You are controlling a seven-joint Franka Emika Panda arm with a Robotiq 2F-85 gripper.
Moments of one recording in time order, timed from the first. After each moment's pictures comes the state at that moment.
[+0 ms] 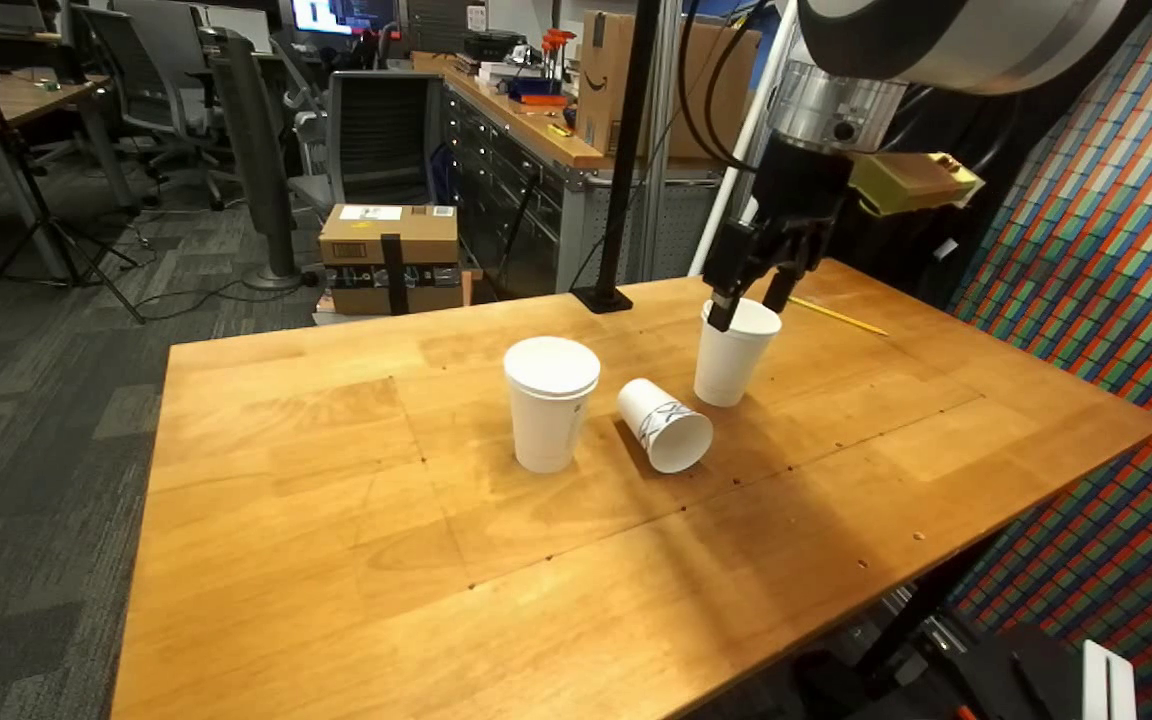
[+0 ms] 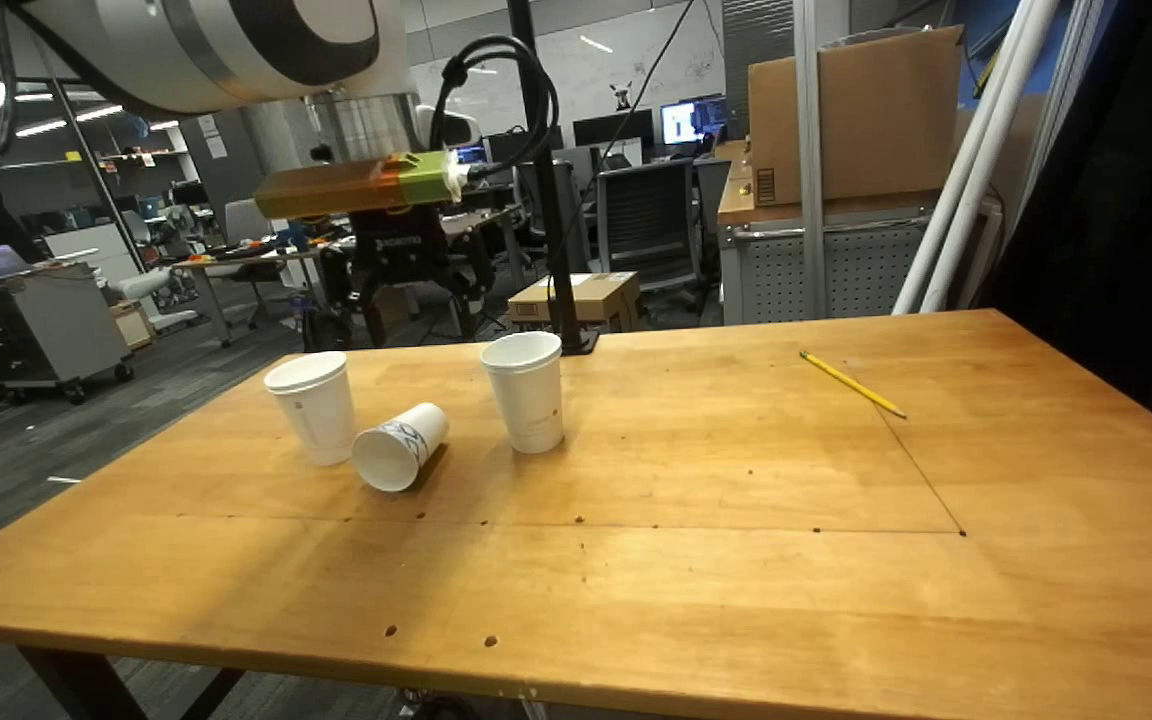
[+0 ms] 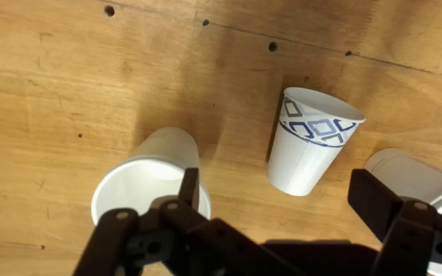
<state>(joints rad) 0.06 -0.23 0.00 -2.42 0.04 2.24 -0.29</state>
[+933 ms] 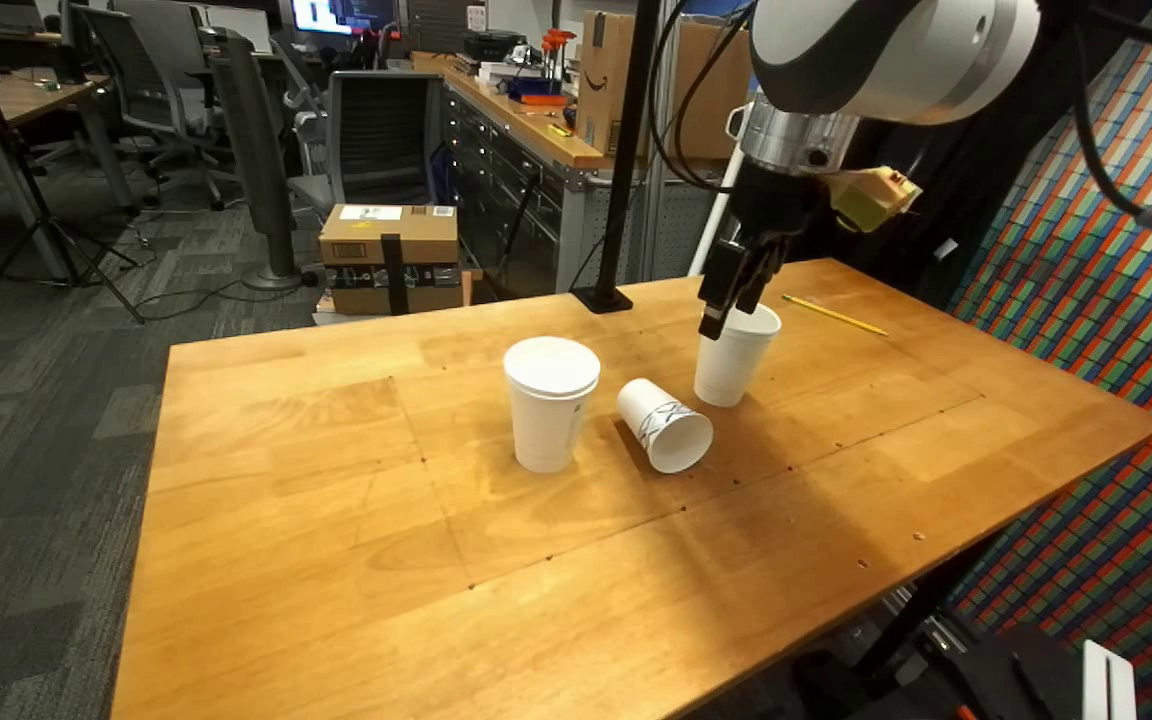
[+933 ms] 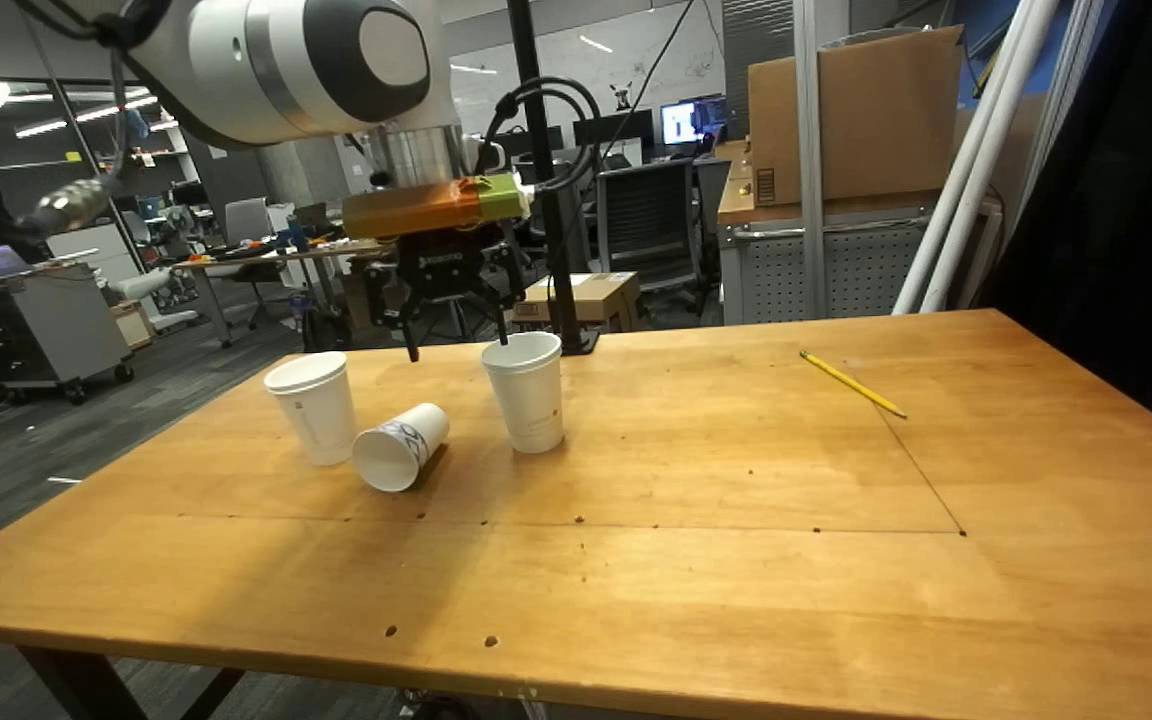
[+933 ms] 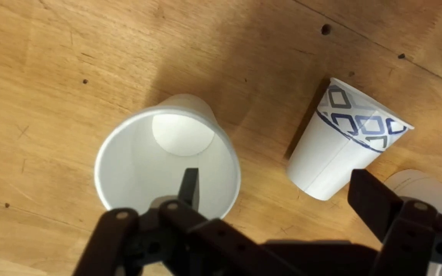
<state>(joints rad) 0.05 -0.08 -0.02 -2.33 0.04 2.28 -0.53</state>
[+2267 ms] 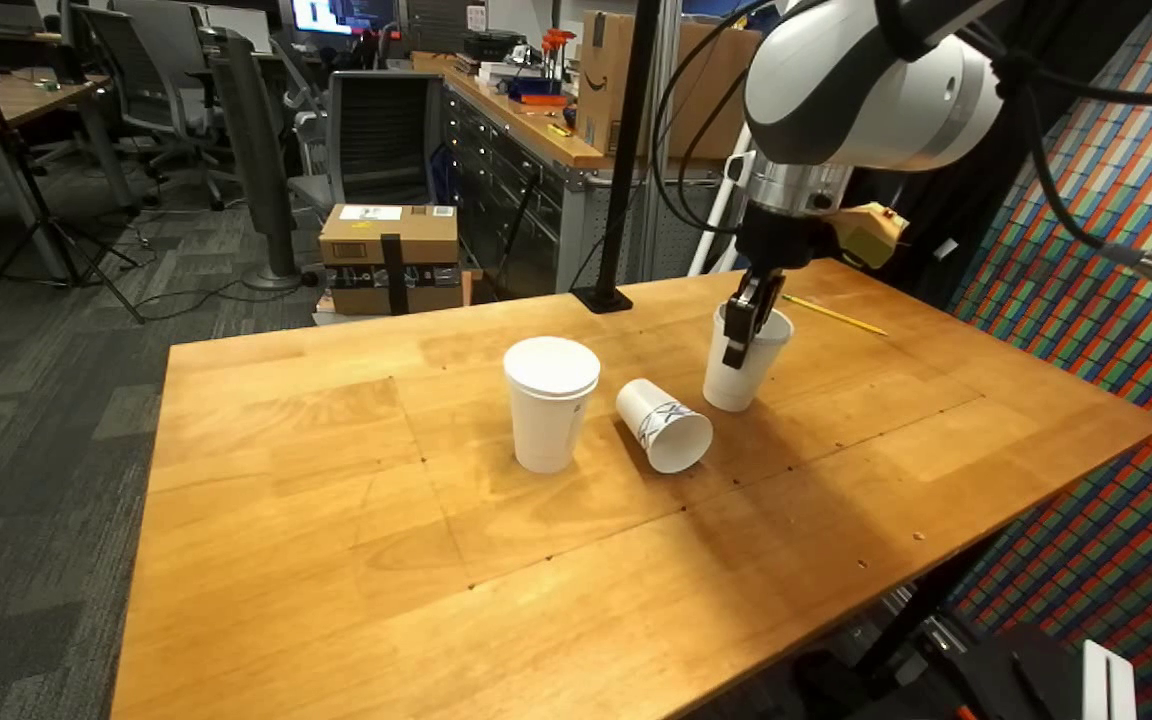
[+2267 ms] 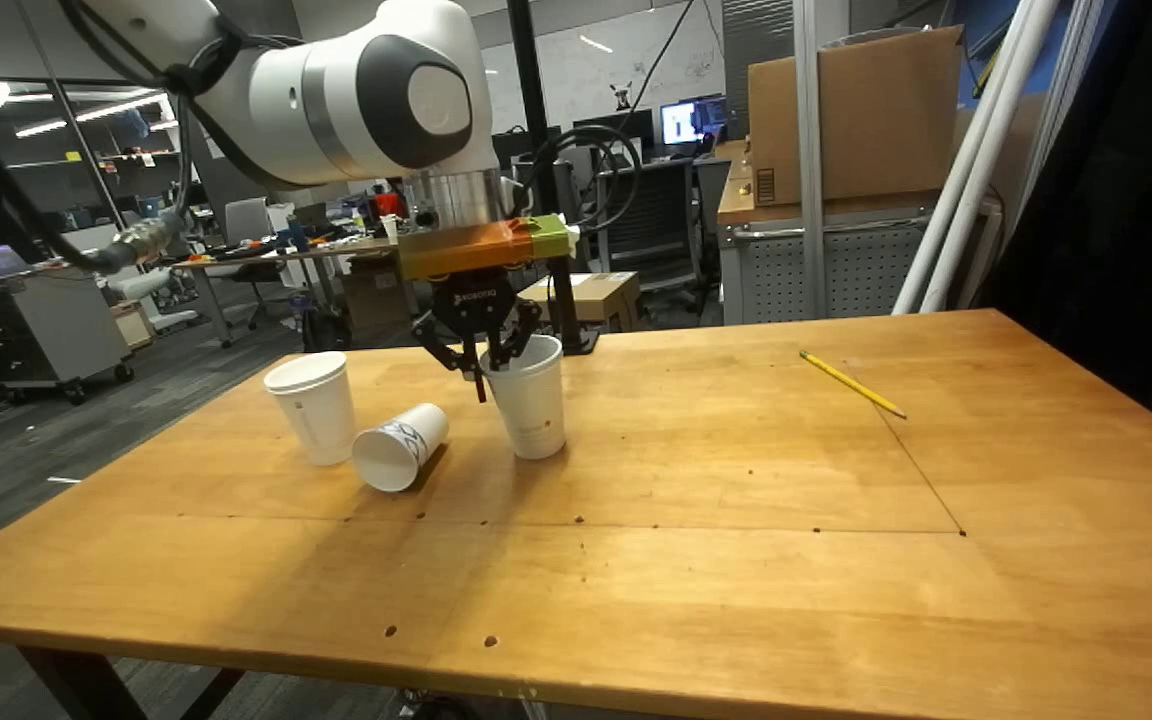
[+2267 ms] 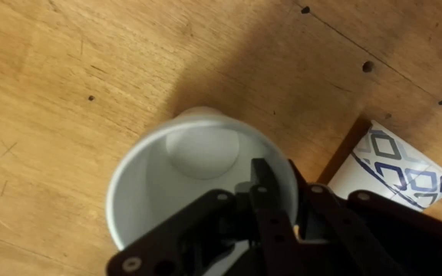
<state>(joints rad) 0.01 0.00 -0.03 -2.32 0.04 2.30 -0.68</state>
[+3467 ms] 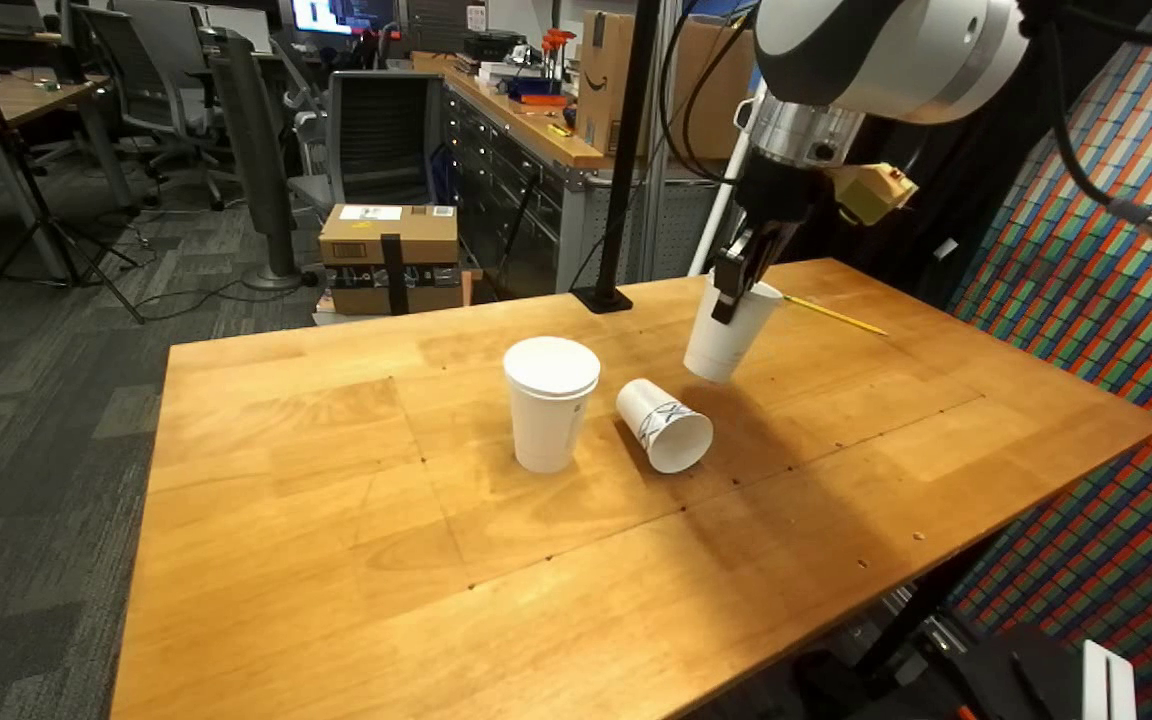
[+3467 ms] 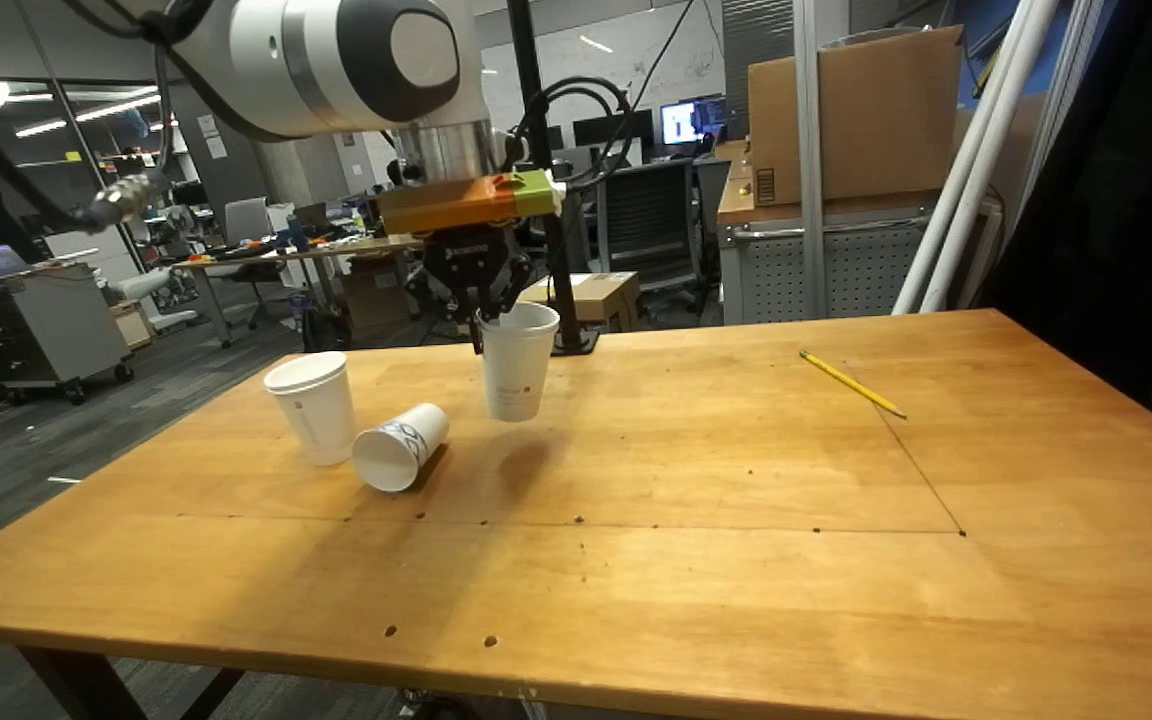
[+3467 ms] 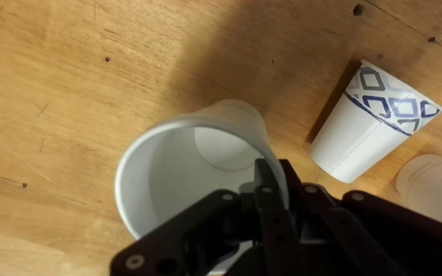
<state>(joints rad) 0.01 -0.05 -0.02 -2.28 0.09 2.30 -0.62</state>
